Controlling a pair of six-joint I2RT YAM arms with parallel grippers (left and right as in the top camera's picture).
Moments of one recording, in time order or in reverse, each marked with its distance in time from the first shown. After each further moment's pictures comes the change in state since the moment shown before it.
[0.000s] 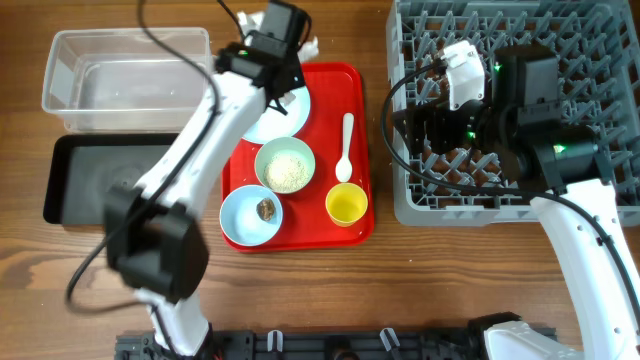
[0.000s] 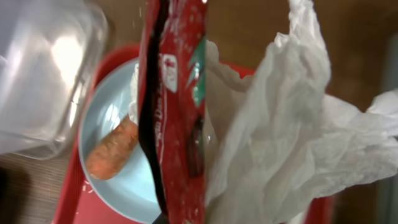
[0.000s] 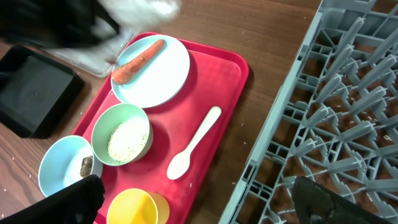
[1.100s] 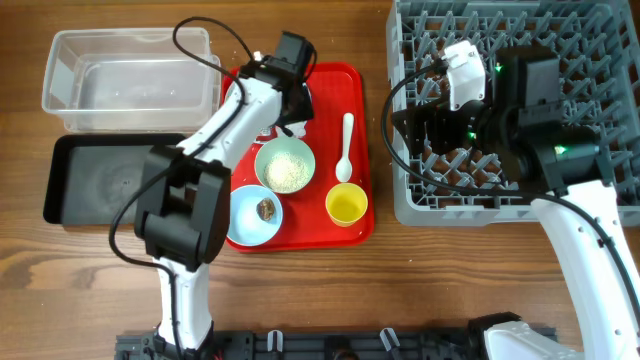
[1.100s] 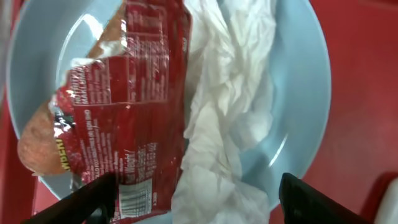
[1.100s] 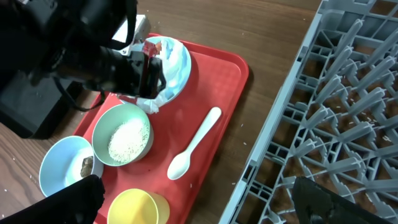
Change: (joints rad) left arm 0.003 0.202 -0.090 0.040 0.056 -0.002; right arm 0.000 -0.004 0.000 0.000 0.000 0.000
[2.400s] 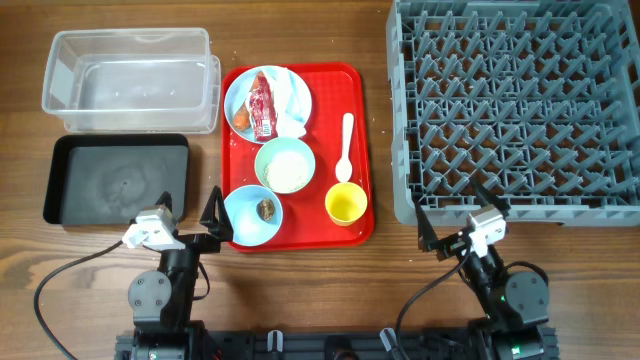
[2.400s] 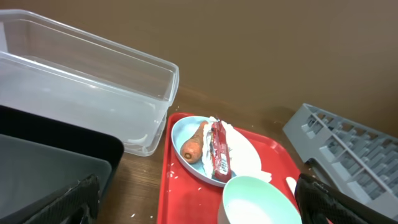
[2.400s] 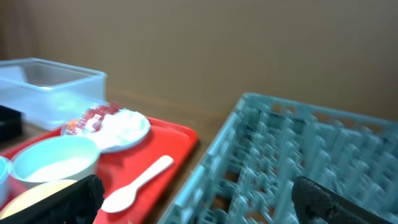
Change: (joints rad) left arm 0.390 -2.112 -1.645 0.732 0.257 0.220; right arm 0.003 -1.304 -1.338 0.864 0.148 -0.008
